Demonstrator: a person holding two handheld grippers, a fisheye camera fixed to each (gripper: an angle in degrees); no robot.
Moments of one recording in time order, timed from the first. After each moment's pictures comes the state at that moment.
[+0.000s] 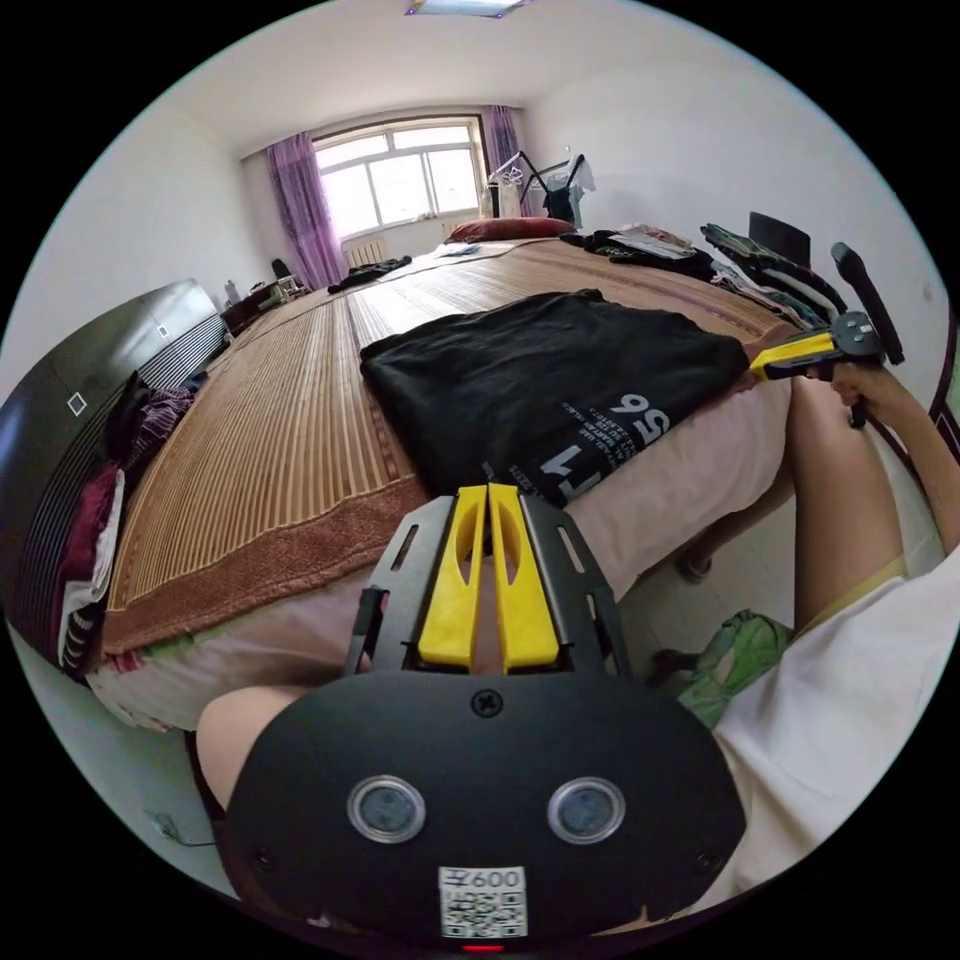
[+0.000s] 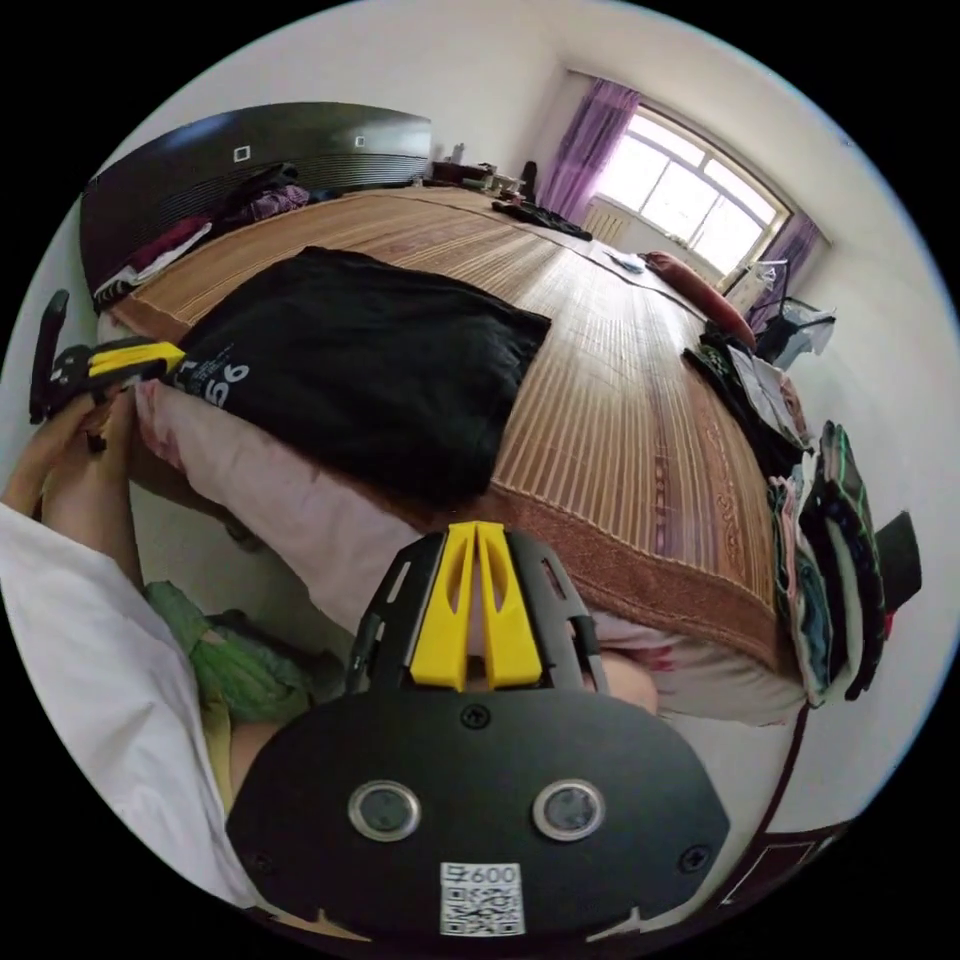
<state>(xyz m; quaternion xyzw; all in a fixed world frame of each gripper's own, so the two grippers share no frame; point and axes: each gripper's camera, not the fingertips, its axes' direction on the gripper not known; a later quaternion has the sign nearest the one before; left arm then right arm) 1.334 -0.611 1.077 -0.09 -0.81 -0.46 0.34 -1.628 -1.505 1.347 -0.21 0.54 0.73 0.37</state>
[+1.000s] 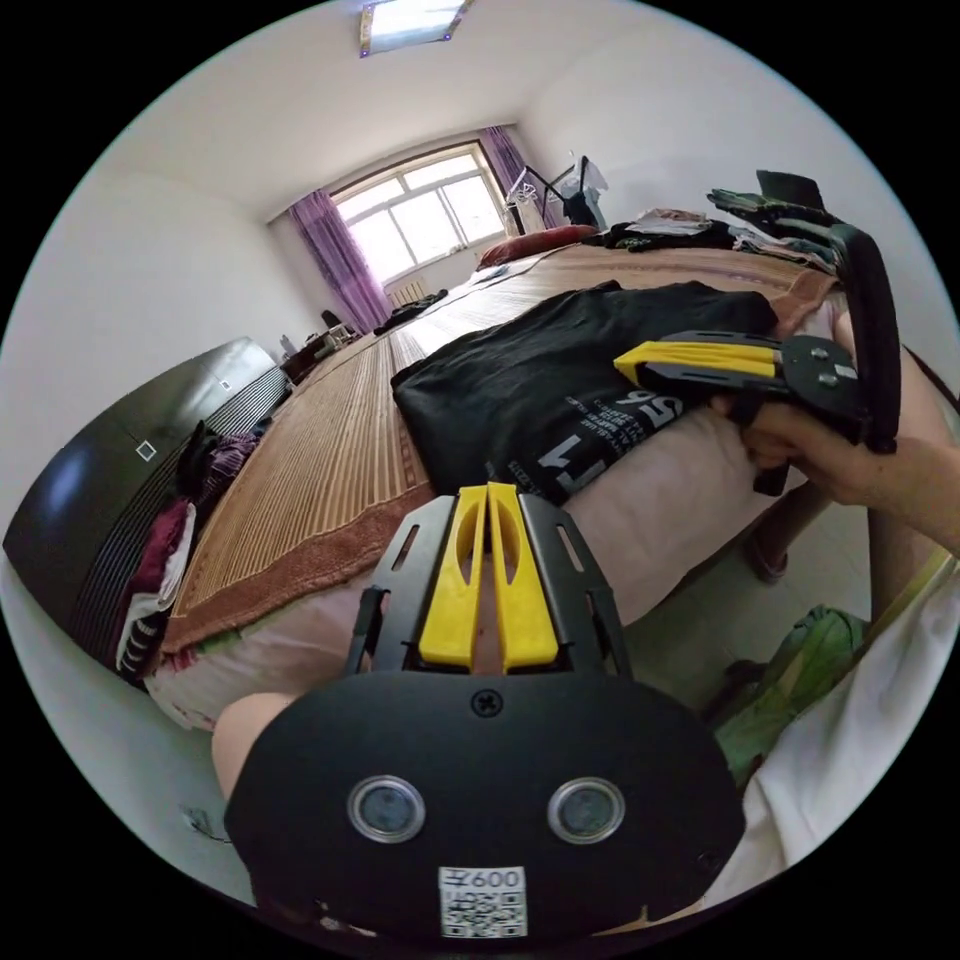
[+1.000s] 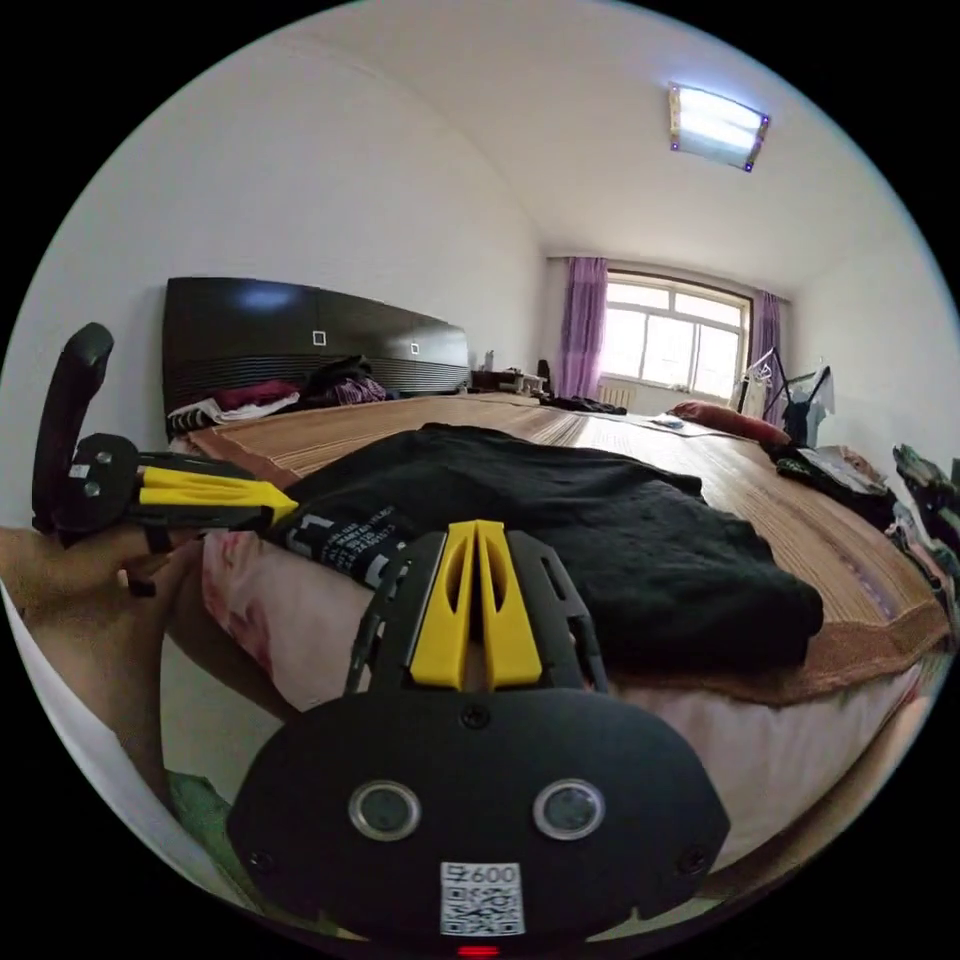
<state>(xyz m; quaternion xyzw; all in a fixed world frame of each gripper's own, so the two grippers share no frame) 1.353 -0.512 1.019 -0.16 -0.86 -0.40 0.26 -1.593 -1.446 1.434 0.00 0.72 0.53 0.44</state>
